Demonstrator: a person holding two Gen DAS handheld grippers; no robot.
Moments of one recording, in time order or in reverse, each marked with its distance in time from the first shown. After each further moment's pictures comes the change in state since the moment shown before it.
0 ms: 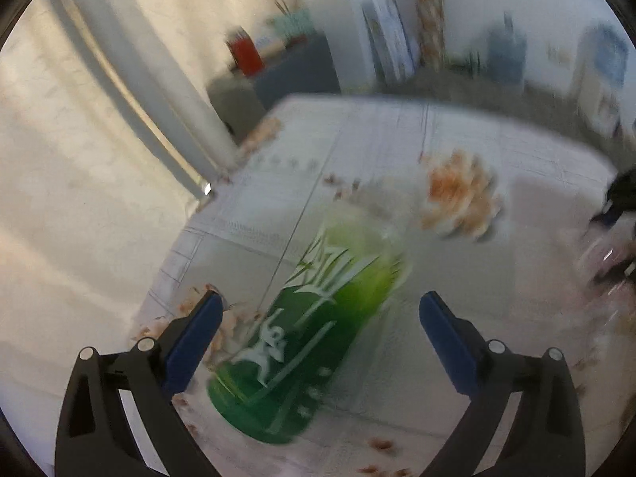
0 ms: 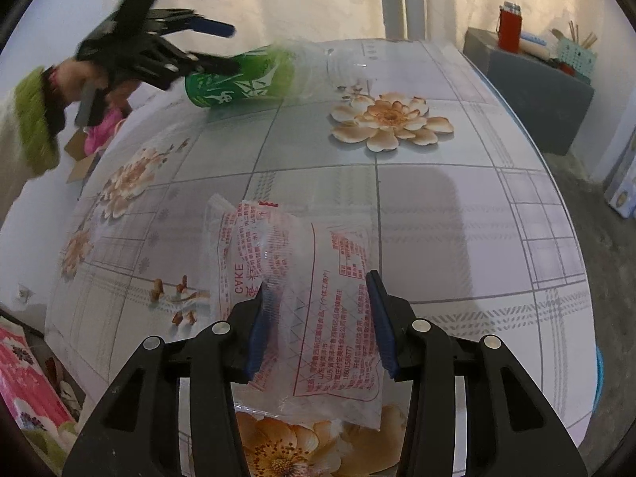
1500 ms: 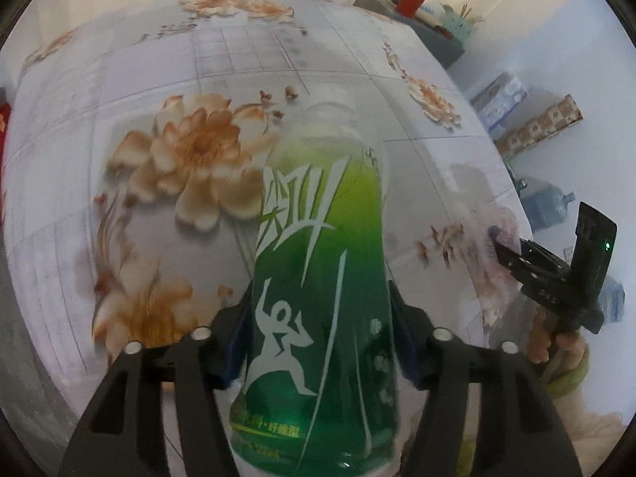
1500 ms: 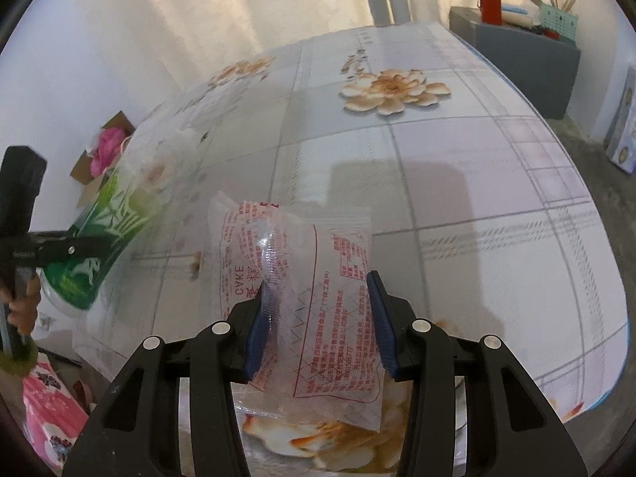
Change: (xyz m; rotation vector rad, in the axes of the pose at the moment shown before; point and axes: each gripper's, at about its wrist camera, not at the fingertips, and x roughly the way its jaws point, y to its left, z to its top) left arm -0.114 -0.111 -0.195 -1.002 0.134 -0.239; right arm -0.024 0.025 -0.041 0.111 0.010 0.036
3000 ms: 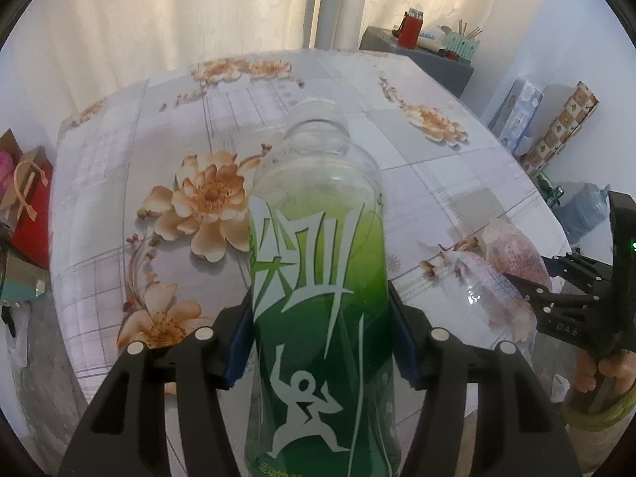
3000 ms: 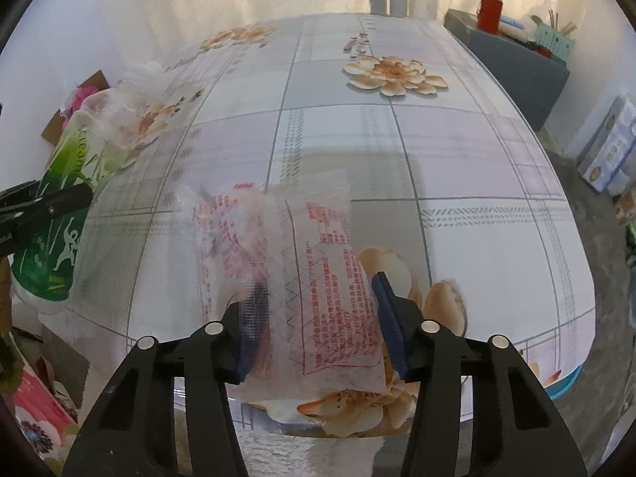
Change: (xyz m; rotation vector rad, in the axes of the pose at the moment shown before) left arm -0.010 -0.043 -0.013 0.106 -0.208 0.210; right arm 0.002 0.026 -0.012 -0.076 0.072 -0.159
